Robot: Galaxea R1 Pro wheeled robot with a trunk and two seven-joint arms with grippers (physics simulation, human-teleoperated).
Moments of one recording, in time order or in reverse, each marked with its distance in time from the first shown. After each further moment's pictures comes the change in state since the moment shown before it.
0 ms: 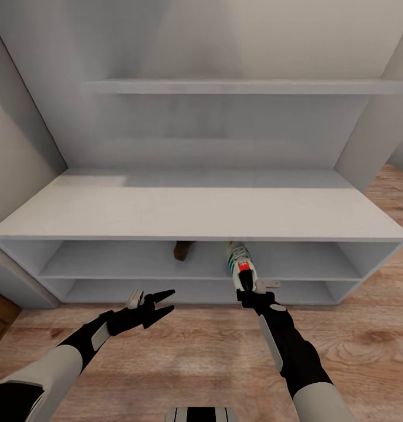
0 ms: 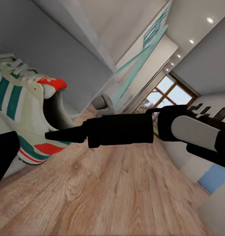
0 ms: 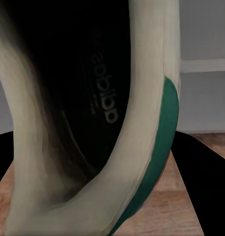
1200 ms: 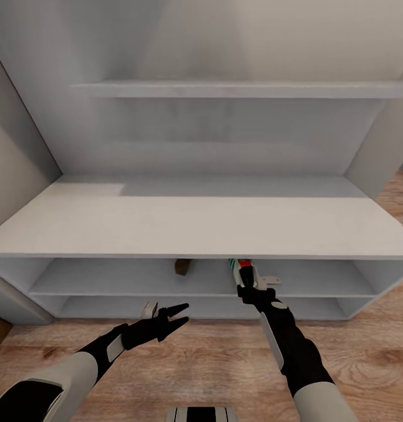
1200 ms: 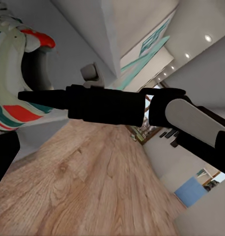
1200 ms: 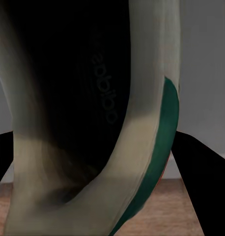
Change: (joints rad) left arm 0.000 -0.089 -0.008 0.140 -0.004 0.000 -0.005; right arm 0.000 0.000 -0.002 -0.035 -0.001 0.000 0.000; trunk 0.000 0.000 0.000
